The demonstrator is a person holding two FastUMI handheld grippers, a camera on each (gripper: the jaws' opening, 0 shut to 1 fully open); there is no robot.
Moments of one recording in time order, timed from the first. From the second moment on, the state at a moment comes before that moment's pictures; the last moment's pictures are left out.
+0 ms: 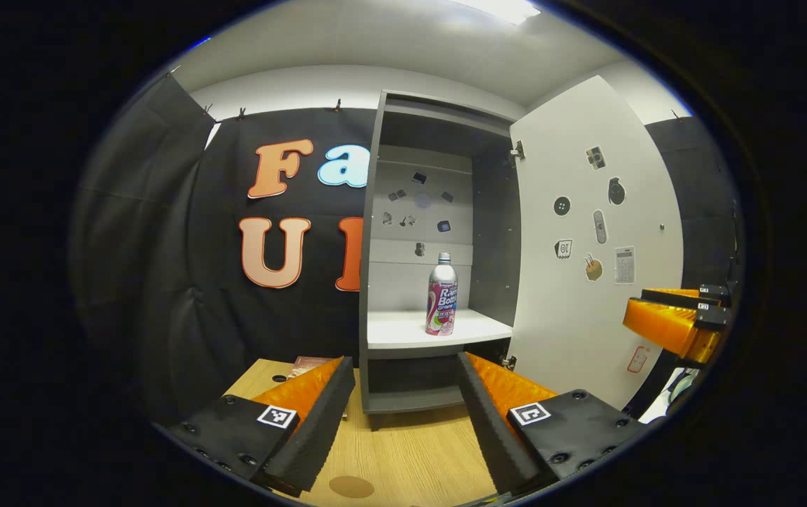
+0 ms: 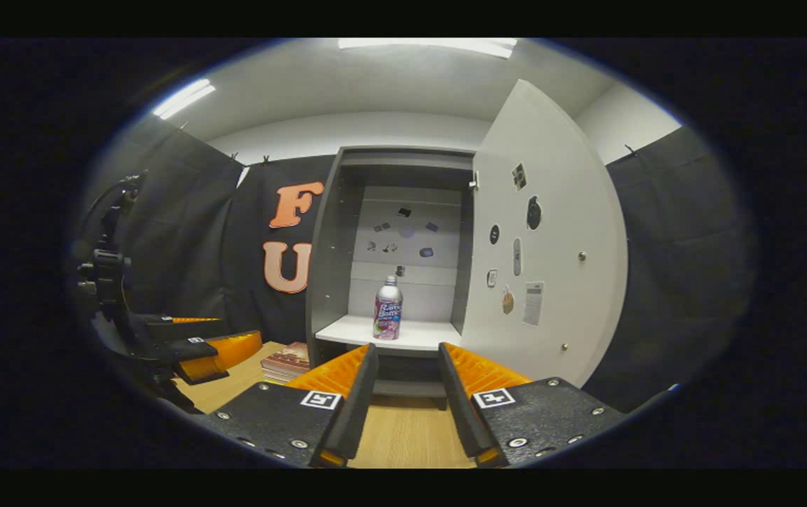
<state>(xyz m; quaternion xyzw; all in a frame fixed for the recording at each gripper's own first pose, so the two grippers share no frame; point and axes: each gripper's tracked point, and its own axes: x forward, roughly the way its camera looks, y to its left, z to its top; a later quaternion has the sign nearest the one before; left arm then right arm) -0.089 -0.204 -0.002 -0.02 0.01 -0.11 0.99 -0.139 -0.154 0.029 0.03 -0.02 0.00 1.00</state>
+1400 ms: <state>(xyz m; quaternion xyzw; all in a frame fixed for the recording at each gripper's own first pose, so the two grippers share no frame) 0.191 -0.348 0.000 -0.01 -0.03 -0.22 0.97 0.010 -0.175 -0.008 0.04 0.00 -0.06 1.00</state>
